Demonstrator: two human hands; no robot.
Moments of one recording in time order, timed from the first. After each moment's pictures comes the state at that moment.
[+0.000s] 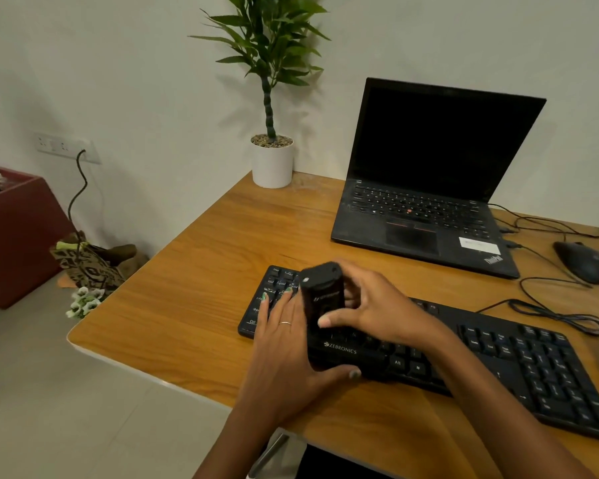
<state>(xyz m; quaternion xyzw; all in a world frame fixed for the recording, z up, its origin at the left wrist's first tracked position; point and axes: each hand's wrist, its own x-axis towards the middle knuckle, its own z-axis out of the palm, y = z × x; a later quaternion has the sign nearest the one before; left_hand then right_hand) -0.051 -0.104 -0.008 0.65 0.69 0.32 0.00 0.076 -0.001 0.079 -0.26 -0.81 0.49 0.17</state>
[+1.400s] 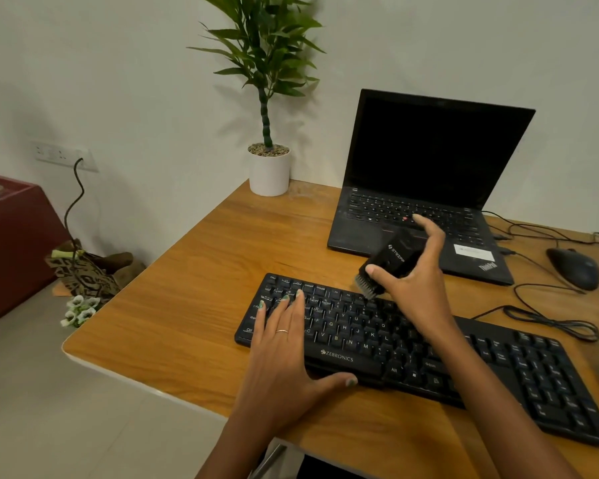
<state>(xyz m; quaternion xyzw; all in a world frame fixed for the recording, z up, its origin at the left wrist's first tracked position) -0.051 -0.105 -0.003 0.64 0.71 0.29 0.01 0.101 0.028 0.070 -0.41 -0.70 0.34 0.46</state>
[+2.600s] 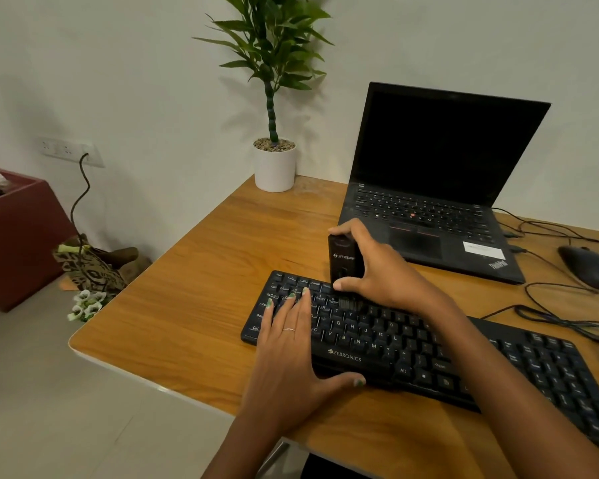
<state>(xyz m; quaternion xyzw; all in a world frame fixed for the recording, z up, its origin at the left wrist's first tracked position) -0.050 -0.106 -0.001 0.64 0.72 0.28 0.02 0.061 0.037 0.093 -0.37 -0.88 0.25 0.16</state>
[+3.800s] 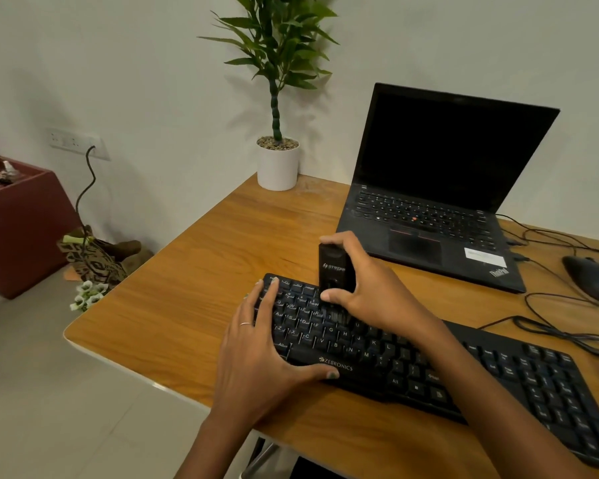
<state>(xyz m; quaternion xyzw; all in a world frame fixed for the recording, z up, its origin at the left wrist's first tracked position) -0.068 -0.114 0.001 0.53 0.77 0.35 0.08 0.063 0.017 0.087 -0.36 -0.88 0.26 0.17</state>
